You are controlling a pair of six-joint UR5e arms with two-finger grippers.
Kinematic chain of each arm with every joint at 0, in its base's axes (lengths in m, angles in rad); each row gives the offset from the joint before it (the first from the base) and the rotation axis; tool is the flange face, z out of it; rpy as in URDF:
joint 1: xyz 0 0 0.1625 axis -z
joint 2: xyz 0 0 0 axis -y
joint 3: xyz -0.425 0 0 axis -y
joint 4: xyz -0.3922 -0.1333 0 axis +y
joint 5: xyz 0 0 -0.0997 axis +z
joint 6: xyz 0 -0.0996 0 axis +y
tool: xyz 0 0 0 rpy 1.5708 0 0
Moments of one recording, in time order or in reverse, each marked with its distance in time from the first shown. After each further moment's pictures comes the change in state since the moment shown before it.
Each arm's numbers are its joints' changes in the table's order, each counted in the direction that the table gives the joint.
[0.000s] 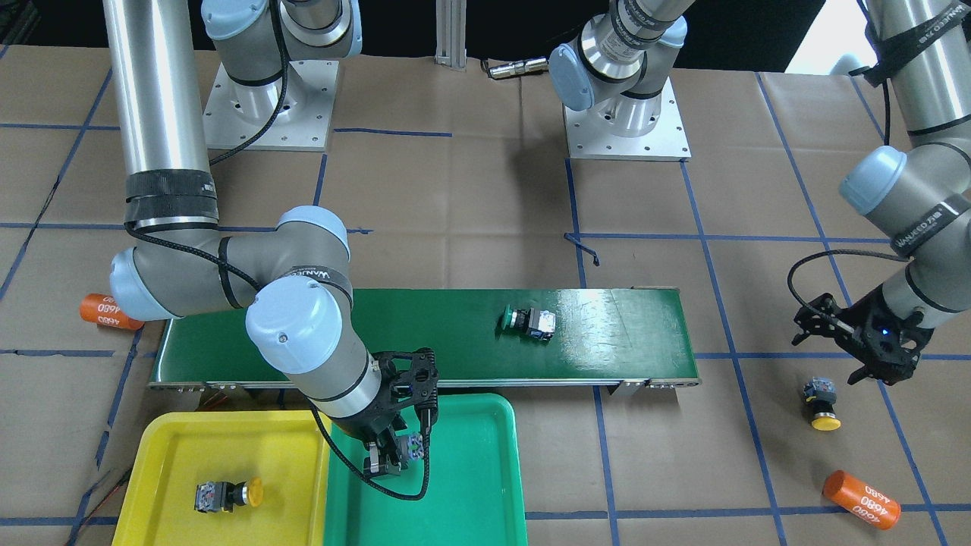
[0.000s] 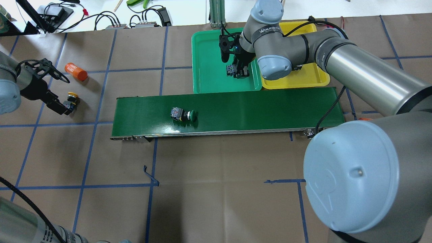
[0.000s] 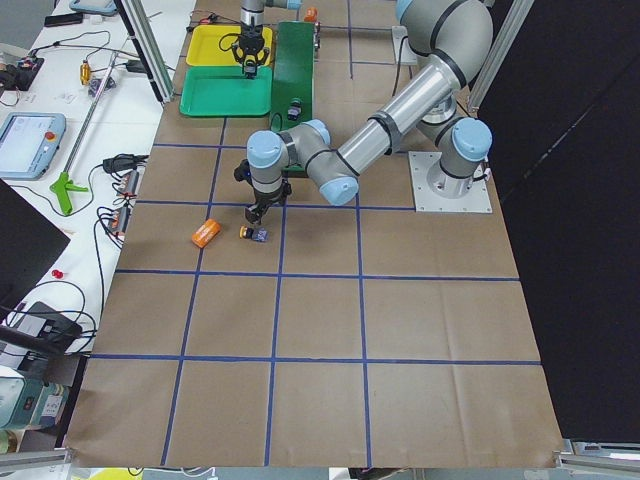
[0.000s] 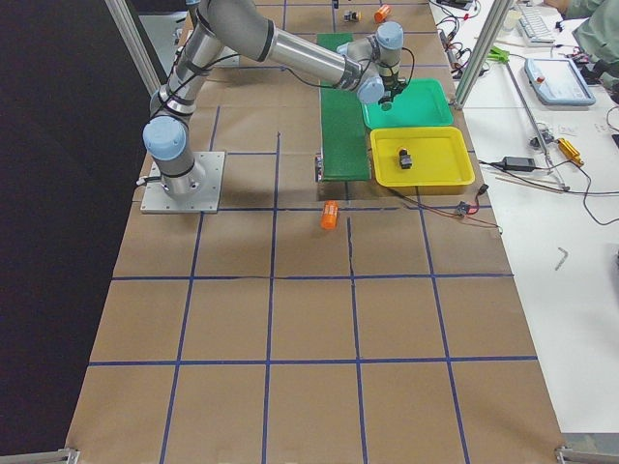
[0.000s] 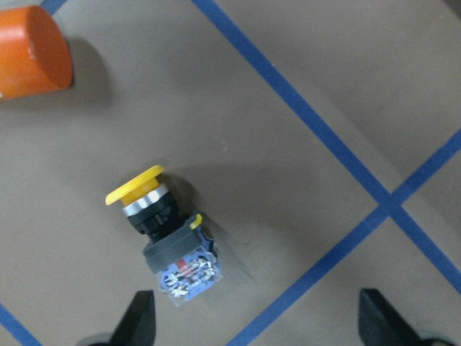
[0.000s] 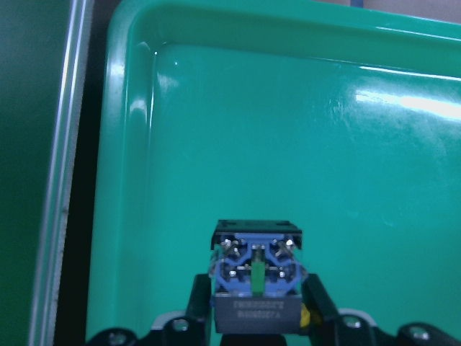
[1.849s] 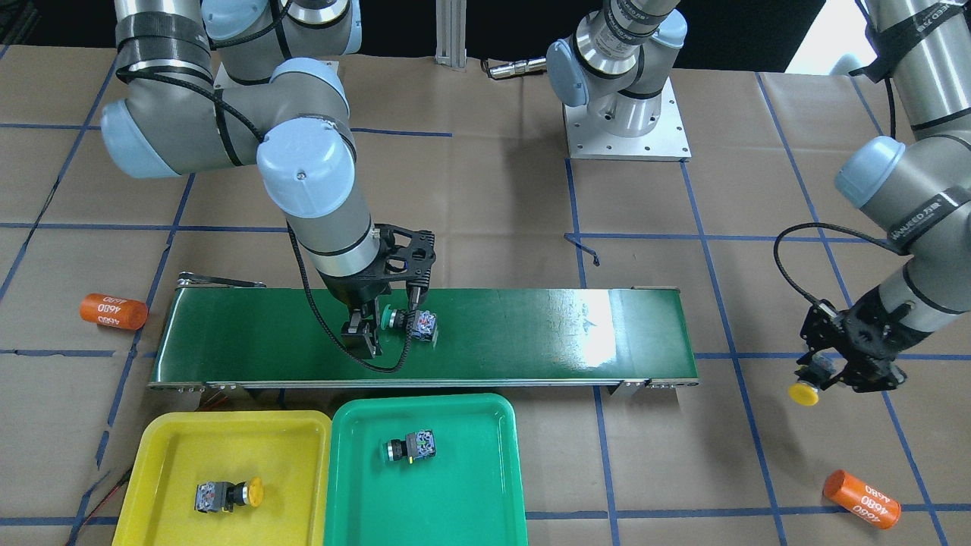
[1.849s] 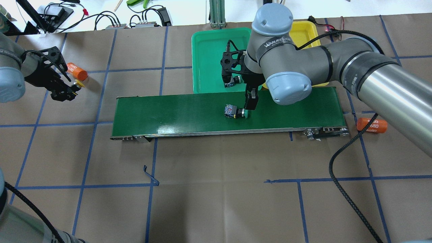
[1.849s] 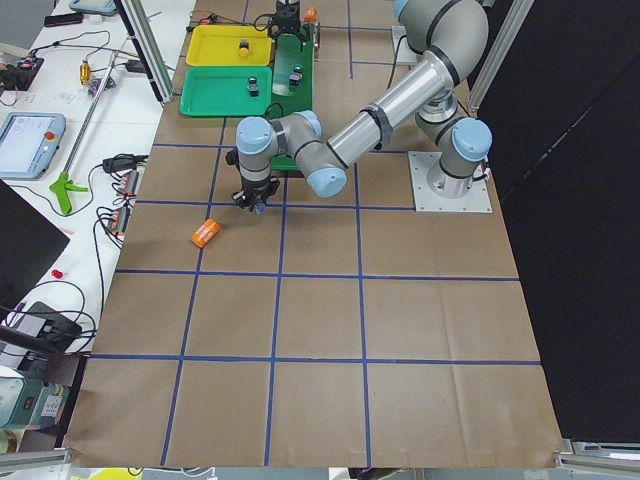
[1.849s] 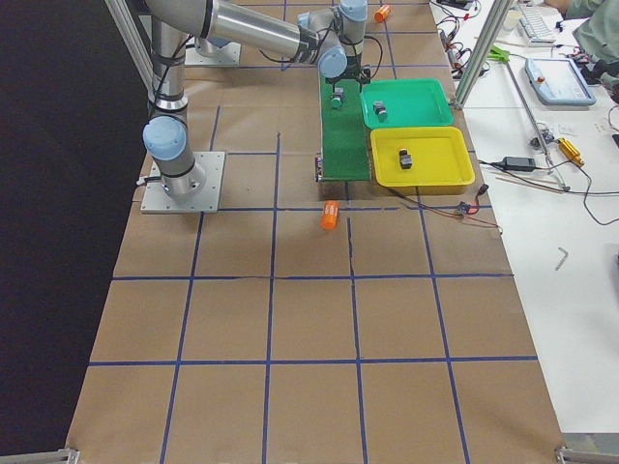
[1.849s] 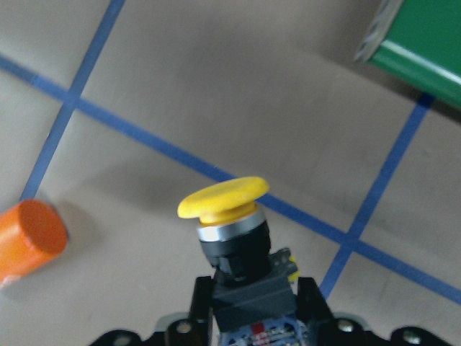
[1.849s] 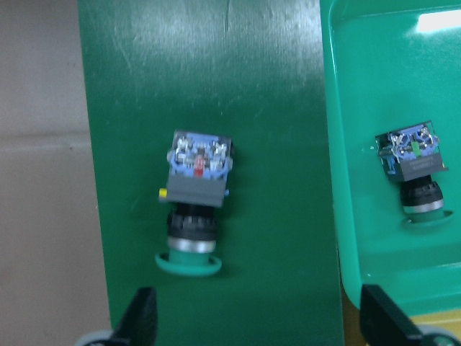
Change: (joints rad) left arm 0.119 0.075 0.020 0.076 0.017 -0.325; right arm -0.058 -0.292 0.270 -0.156 0.116 -0.216
